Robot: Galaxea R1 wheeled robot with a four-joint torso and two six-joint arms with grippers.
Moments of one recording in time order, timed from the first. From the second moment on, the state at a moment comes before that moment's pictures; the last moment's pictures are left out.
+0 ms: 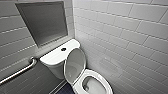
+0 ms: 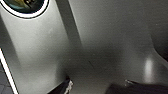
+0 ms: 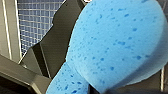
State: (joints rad) left arm 1.42 3.06 -2.85 0.11 0.00 0.07; right arm -1.58 2.58 -2.08 -0.32 0.37 0.64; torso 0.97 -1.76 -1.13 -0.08
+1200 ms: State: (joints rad) left arm 1.42 3.06 -2.82 0.11 0.00 0.07; right arm -1.52 2.10 -1.44 0.11 0.35 0.11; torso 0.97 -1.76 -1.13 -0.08
